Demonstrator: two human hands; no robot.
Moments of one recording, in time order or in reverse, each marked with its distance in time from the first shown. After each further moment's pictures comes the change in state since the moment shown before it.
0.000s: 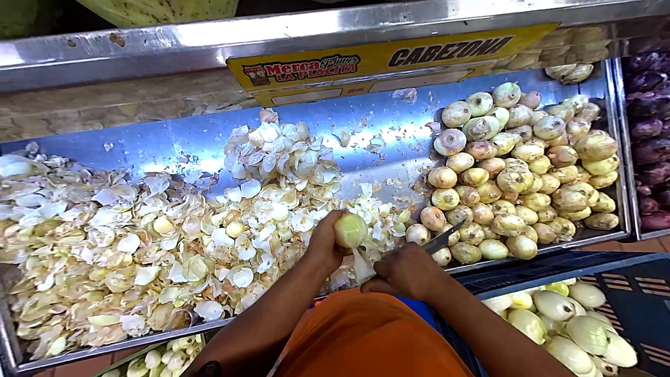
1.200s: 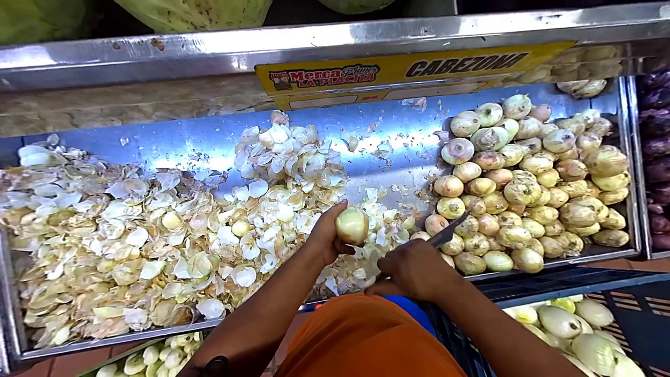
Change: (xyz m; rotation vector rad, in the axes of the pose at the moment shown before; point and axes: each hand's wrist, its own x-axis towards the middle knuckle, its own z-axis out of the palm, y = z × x) left_hand 0.016 0.023 -0.012 0.143 -0.146 -0.106; right_hand 0.013 0.004 -0.023 -0.056 0.043 -0.090
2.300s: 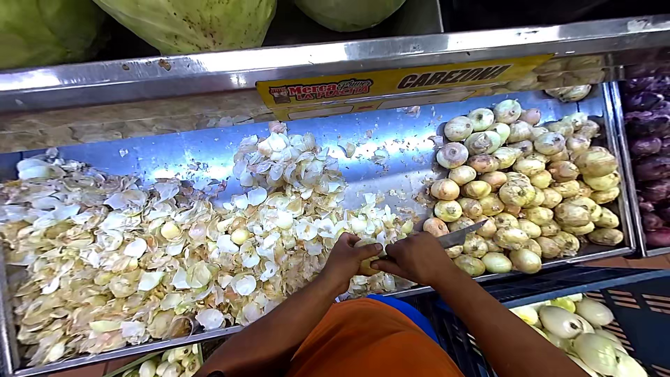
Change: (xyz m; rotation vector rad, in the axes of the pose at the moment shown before) left_hand -0.002 -0.052 0.019 0.146 0.055 0.126; right_hand -0.001 0.028 0.012 -0.108 -0.044 0.201
